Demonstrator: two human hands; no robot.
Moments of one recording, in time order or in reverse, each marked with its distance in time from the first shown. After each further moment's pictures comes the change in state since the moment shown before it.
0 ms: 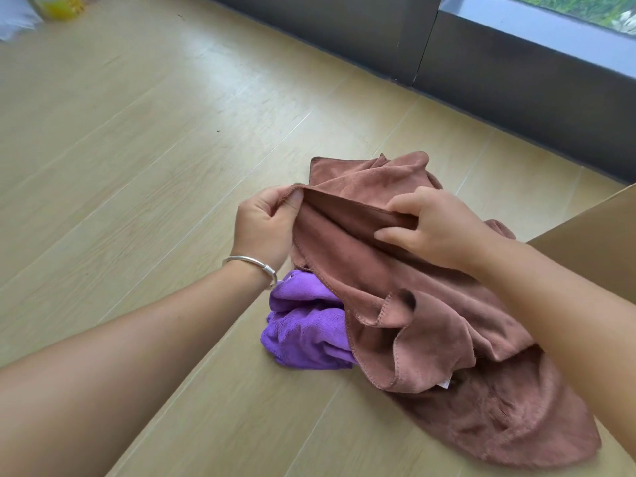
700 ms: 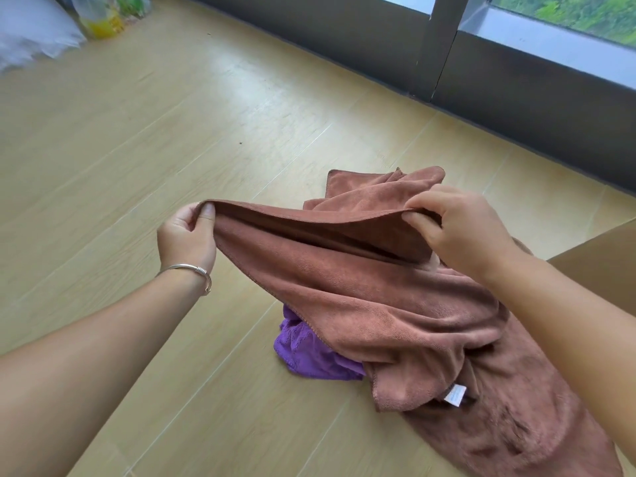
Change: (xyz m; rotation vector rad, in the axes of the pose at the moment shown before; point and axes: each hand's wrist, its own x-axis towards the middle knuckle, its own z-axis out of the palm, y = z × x) left_hand 0.021 -0.025 -0.108 0.294 0.422 -0.065; right_hand 0.005 0.000 -0.005 0.001 0.242 0.002
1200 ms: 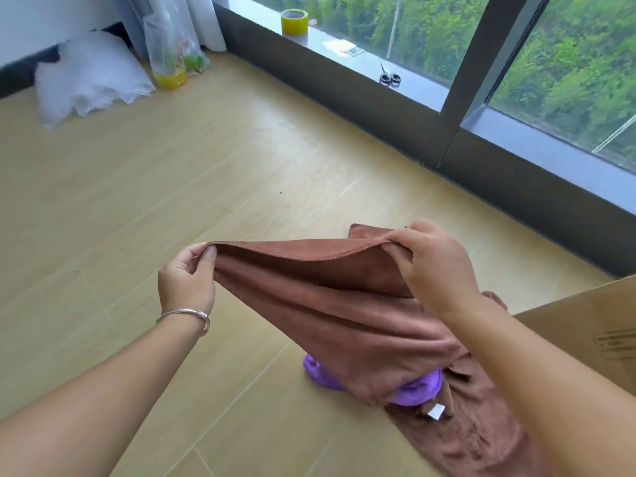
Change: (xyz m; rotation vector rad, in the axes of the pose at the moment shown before) left_hand -0.010 0.102 -0.111 -0.057 0.079 -0.084; right_hand 0.035 -0.135 -0.084 -0.062 0.026 0.025
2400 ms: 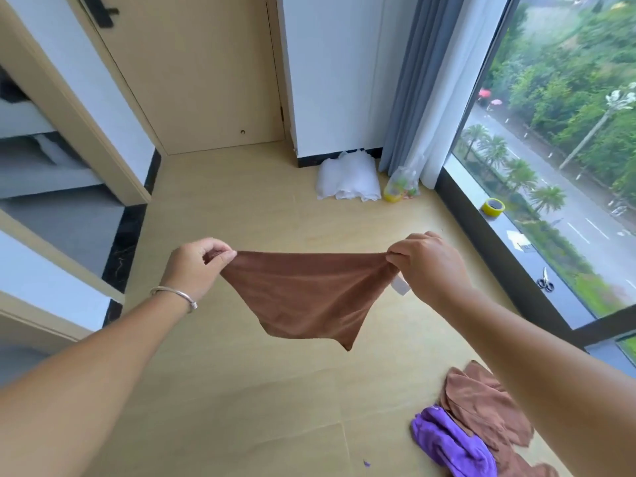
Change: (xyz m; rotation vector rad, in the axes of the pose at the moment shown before) left_hand -0.033 0.444 -0.626 0.447 0.218 0.073; right_hand 0.101 -0.611 -0.334 -0.033 -0.325 -0.537
